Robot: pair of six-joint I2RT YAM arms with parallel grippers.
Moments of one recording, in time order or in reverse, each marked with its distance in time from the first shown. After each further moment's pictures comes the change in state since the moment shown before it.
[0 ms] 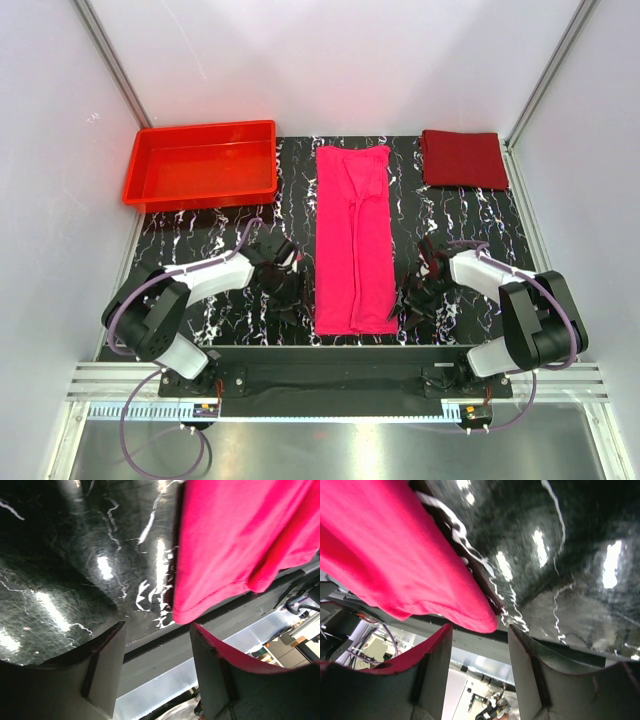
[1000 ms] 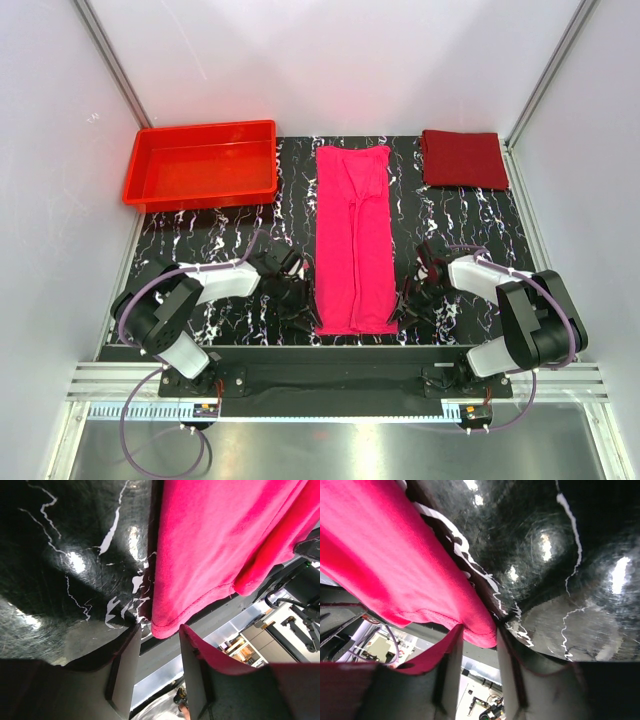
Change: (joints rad) left arm -0.054 0.058 -0.087 0.208 0.100 -0.140; right arm 0.010 0.005 -0.060 0.112 -0.025 0.023
